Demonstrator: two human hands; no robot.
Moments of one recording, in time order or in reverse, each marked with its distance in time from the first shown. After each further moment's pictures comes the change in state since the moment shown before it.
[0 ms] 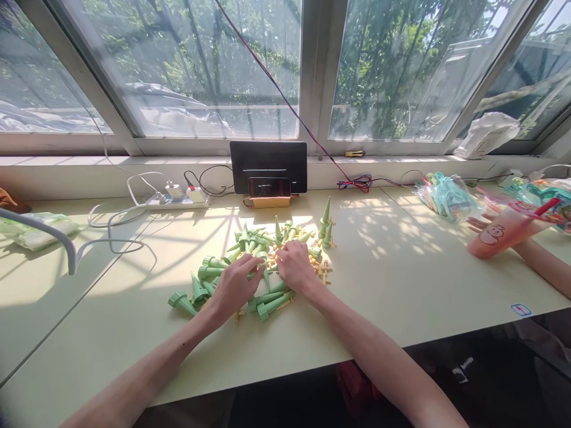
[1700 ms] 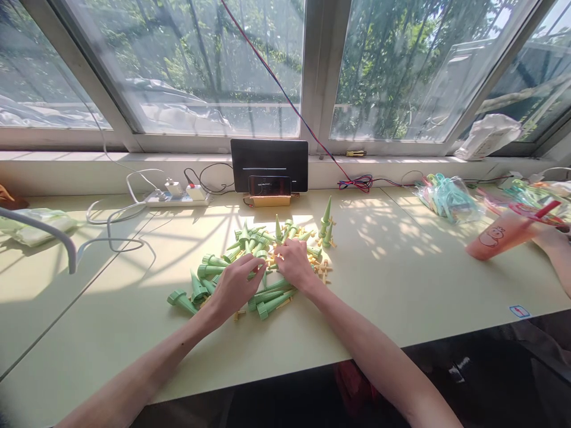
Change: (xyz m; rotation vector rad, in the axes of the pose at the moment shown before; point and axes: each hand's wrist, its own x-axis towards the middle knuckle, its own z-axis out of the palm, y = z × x) left_hand 0.001 0.007 -0.002 -0.035 0.000 0.010; right_hand 0.009 0.004 0.005 0.139 -0.024 0.086
